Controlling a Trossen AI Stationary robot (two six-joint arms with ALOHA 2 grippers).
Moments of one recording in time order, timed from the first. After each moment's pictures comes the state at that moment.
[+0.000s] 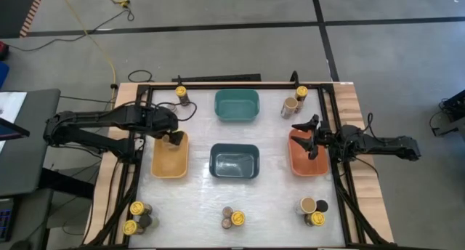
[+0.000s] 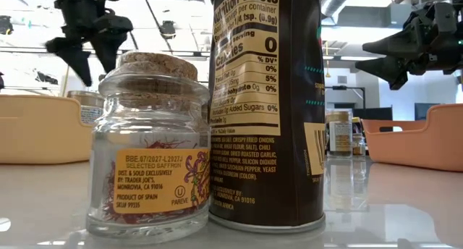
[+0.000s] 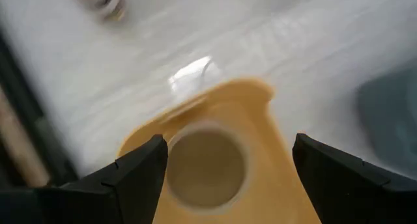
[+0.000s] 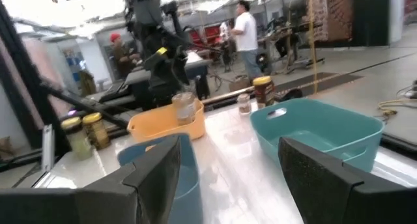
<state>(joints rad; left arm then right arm) 0.12 1.04 0.97 -1.13 -0.29 -0.94 -0.03 0.00 0.01 0.08 0.24 0.20</state>
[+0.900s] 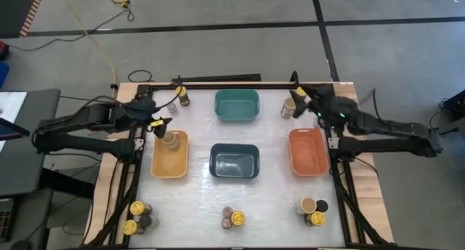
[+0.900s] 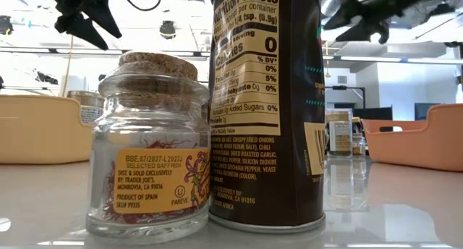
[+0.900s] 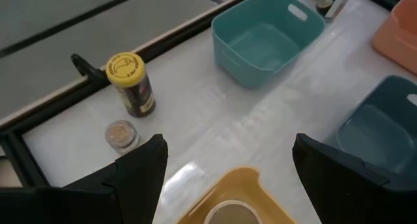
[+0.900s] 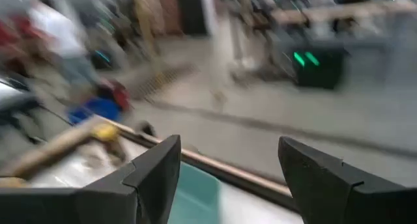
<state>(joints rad) 0.12 0.69 0.97 -0.99 -0.49 -0.55 -0.27 0.74 0.68 -0.10 0.66 0.29</state>
